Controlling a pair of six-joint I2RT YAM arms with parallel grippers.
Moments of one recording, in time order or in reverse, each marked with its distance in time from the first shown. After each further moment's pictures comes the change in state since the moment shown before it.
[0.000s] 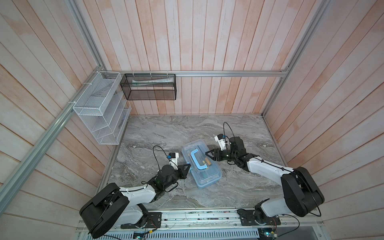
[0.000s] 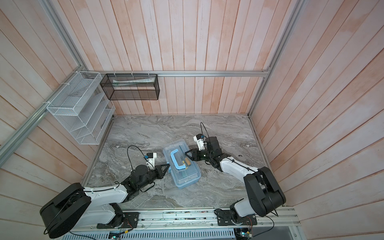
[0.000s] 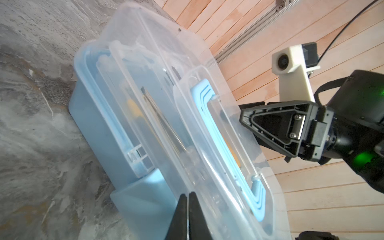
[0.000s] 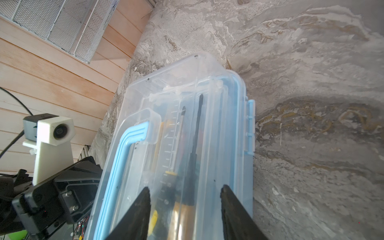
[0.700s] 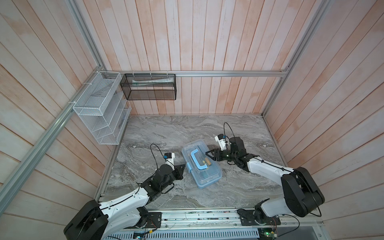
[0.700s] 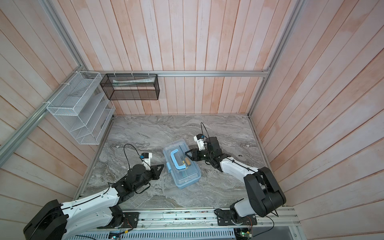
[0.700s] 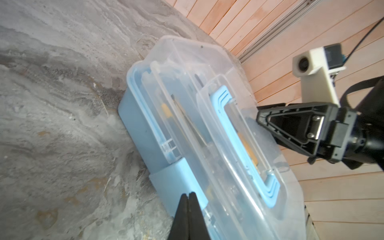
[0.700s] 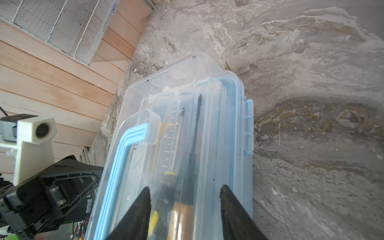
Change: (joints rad) left arm 0.000 -0.254 0.042 -0.428 -0.114 0.064; right arm 0.000 -0.004 -0.007 0.008 0.007 0.004
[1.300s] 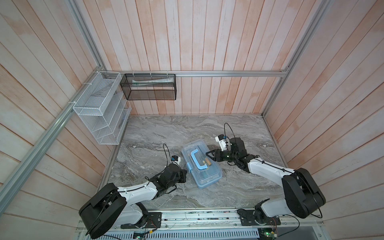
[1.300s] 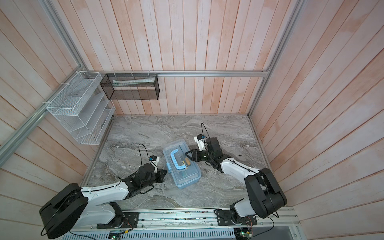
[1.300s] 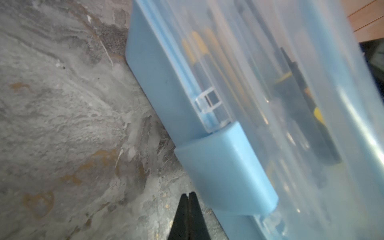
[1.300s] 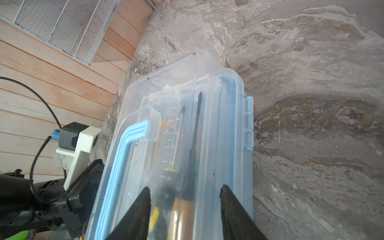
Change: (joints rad) left arm -0.020 0.256 0.071 -0.017 0.037 0.063; right arm 0.000 -0.017 -0.018 0.006 0.001 0.004
